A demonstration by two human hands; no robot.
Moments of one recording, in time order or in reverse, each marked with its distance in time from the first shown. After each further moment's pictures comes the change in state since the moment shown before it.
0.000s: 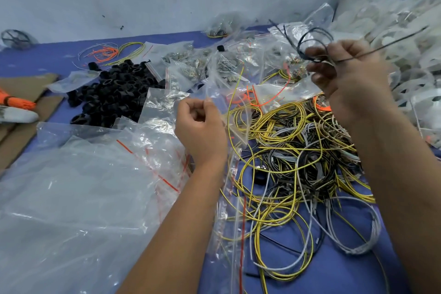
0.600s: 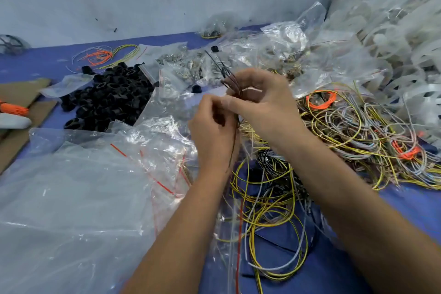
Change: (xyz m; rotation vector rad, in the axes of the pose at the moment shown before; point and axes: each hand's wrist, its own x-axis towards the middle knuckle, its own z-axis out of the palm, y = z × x) left_hand -0.011 -0.007 0.006 0.136 -0.321 0.270; right_hand -0.045 0.049 0.064 -0.477 -0.306 -0.177
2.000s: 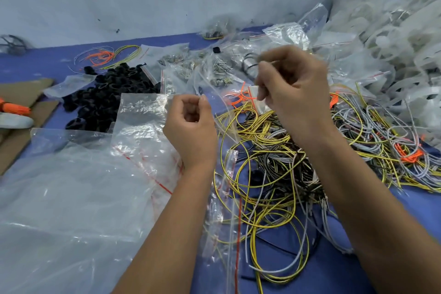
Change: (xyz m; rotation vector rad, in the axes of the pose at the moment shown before) left_hand 0.017 -0.006 -0.016 -0.092 0.262 -0.102; right_hand 0.008 -0.012 -0.025 -0.092 0.215 -0.147
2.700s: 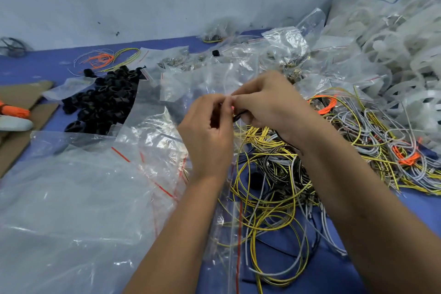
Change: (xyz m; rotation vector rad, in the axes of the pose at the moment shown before) left_hand -0.013 0.010 0.002 0.078 -0.153 0.437; right_hand 0.009 -0.009 0.019 -0.175 -0.388 0.425
